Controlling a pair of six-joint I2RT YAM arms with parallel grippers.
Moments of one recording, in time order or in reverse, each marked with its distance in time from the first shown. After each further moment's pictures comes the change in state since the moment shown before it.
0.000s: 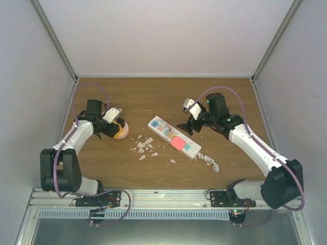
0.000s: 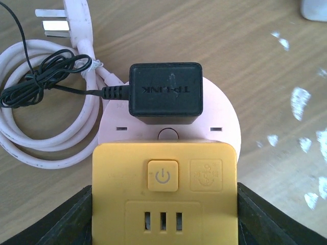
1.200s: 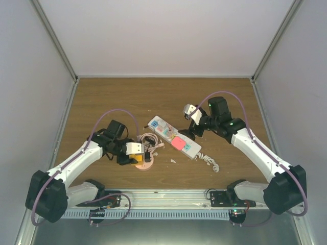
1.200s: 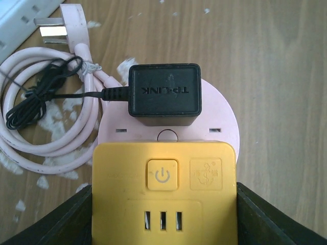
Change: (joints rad) left arm -0.405 -0.294 -0.225 -0.206 0.243 0.519; right arm 0.000 -0.059 -0.050 -0.024 -0.055 -0.089
